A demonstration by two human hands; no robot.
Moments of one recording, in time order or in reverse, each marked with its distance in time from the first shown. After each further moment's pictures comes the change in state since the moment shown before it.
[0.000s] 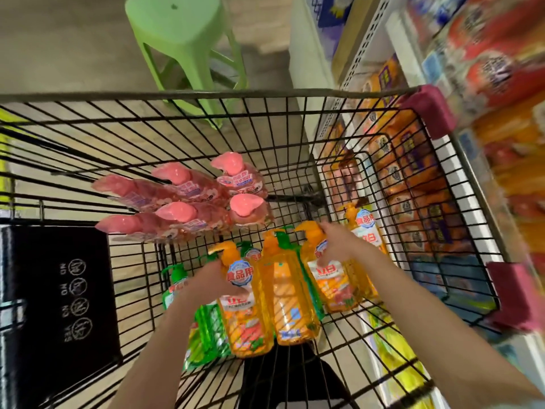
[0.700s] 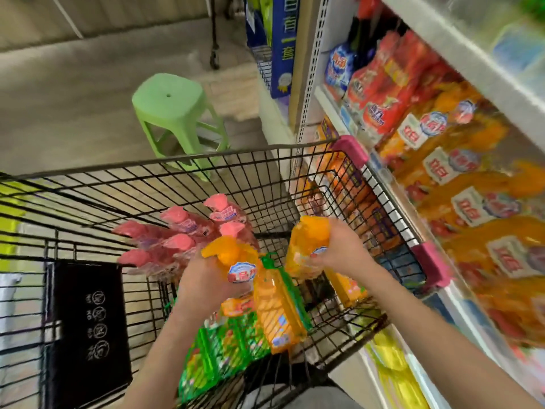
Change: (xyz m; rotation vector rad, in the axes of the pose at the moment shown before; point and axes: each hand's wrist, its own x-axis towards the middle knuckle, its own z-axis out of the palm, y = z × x) left_hand -0.151 0.081 0.023 0.268 0.588 0.588; right_hand -0.187 0.003 -0.008 0.248 0.660 -0.253
